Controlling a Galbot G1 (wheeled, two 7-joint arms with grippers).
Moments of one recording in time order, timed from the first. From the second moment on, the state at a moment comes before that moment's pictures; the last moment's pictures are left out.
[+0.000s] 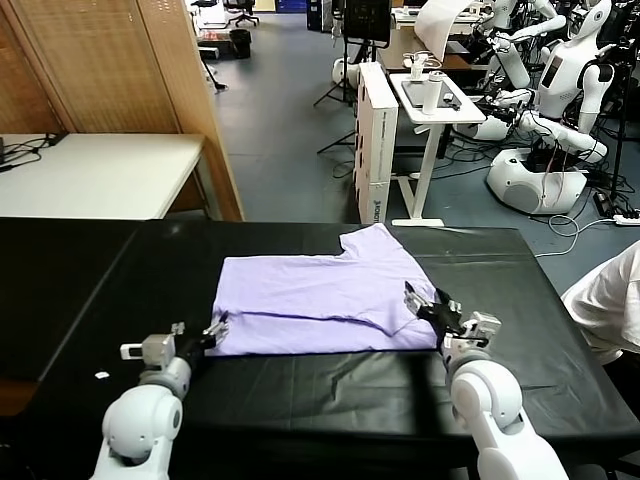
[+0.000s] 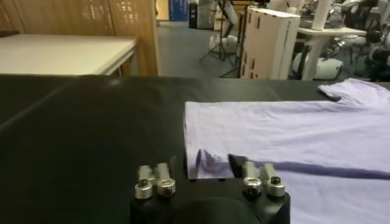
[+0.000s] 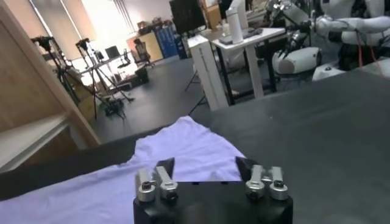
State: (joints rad) left arm 1.37 -1.41 -0.67 -2.05 -0.24 0.64 0.03; right arm -1.31 1.15 0.49 2.05 0.58 -0.52 0.23
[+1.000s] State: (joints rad) left arm 1.52 -1.47 -0.63 -2.04 -0.17 0.42 0.04; right arm -1.40 1.12 0.46 2.02 0.46 -0.50 0.15
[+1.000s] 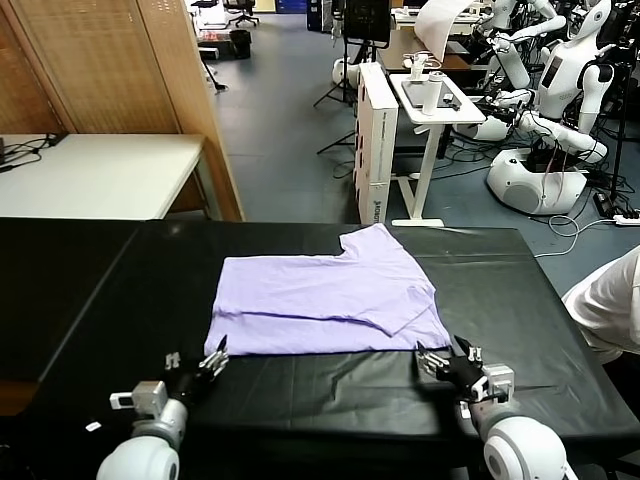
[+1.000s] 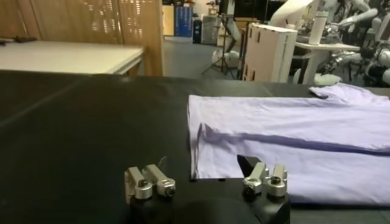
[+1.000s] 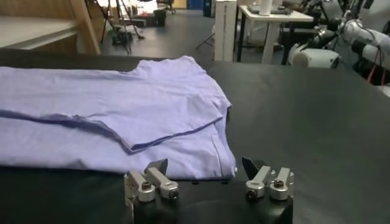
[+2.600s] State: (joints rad) left arm 1.80 -1.42 -0.72 -2.30 0.07 0.73 0.21; right arm -1.80 1.10 0.53 2.35 0.36 -0.69 0.17
